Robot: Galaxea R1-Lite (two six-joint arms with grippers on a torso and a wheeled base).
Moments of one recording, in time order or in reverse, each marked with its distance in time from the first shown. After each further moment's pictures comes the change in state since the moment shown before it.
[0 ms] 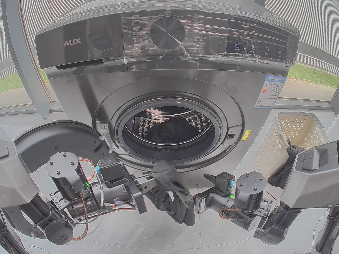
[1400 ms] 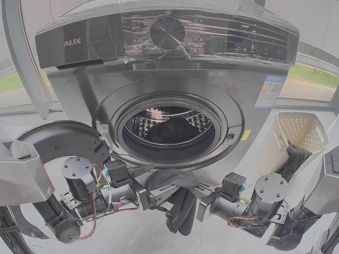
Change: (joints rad) left arm 0.022 0.104 -0.014 0.000 0.080 -0.054; right arm 0.094 -0.154 0.072 -0.031 0.010 0.016
